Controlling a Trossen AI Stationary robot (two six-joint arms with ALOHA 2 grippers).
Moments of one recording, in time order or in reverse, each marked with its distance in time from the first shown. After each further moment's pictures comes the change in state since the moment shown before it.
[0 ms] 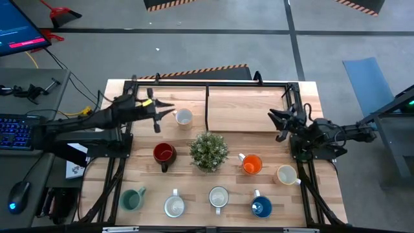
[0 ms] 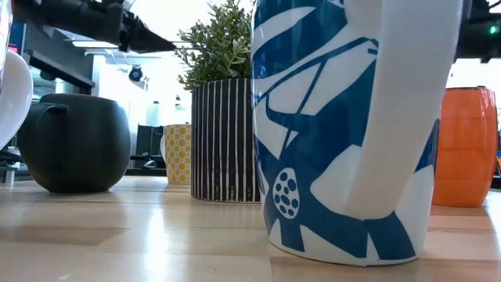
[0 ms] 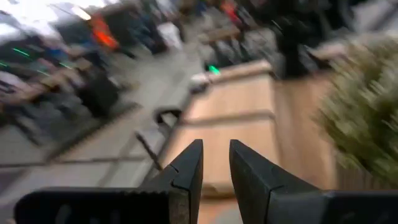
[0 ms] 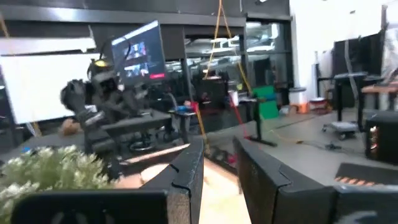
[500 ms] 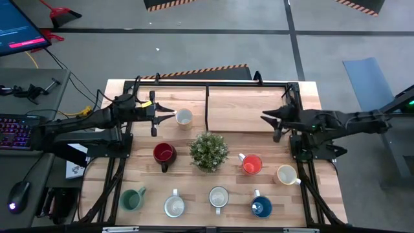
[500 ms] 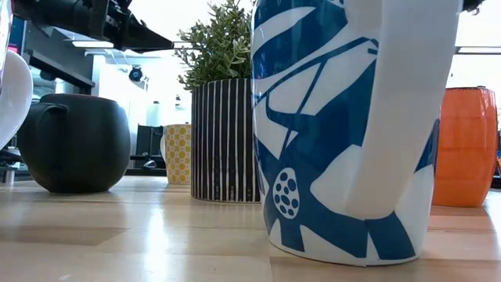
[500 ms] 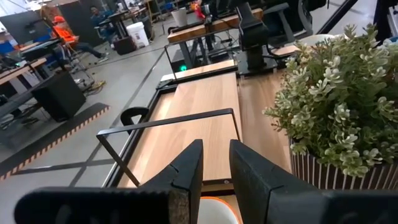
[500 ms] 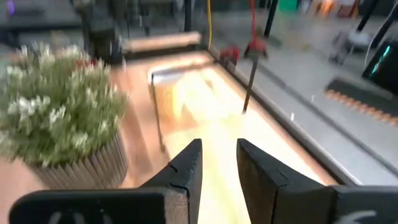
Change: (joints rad) left arm 0.004 -0.016 0.011 -0.047 0.101 -0.006; right arm 0.000 0.549 0.603 -0.757 -0.097 0.217
